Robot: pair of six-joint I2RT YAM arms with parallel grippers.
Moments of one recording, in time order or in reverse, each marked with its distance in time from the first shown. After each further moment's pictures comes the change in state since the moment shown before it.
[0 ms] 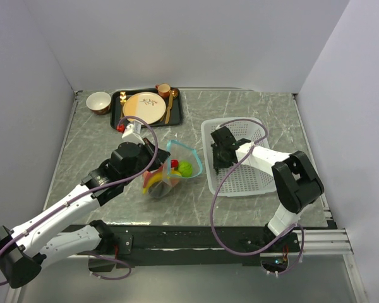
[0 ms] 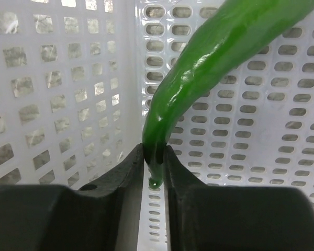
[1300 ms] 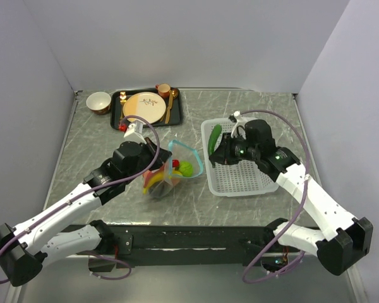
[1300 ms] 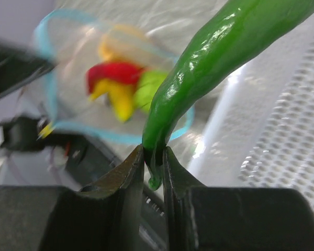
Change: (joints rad) left arm 0.000 0.023 0.000 0.025 0.016 -0.002; right arm -0.039 -0.602 -0.004 -0.100 -0.491 -0.019
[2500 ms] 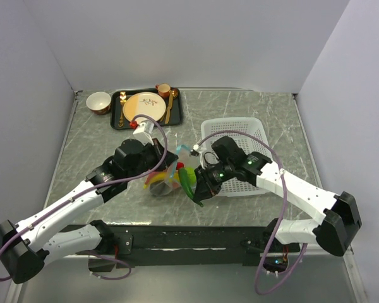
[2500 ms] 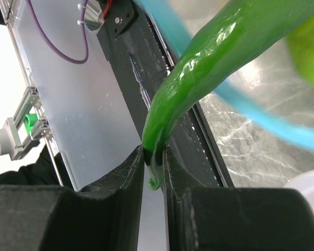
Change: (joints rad) left arm 0.000 0.031 0.020 0.025 0.161 0.129; right arm 0.288 0.146 -0.031 -0.130 -0.314 -0.208
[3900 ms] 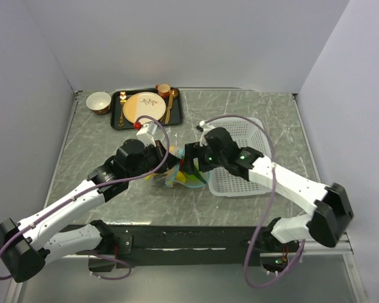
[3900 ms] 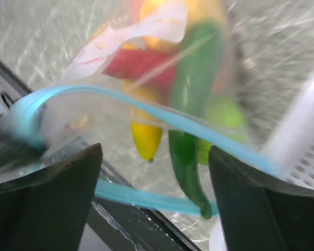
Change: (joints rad) left arm 0.002 0.014 -0.006 0.000 0.077 -0.007; right arm 0.007 0.089 0.065 0.251 0.583 0.281
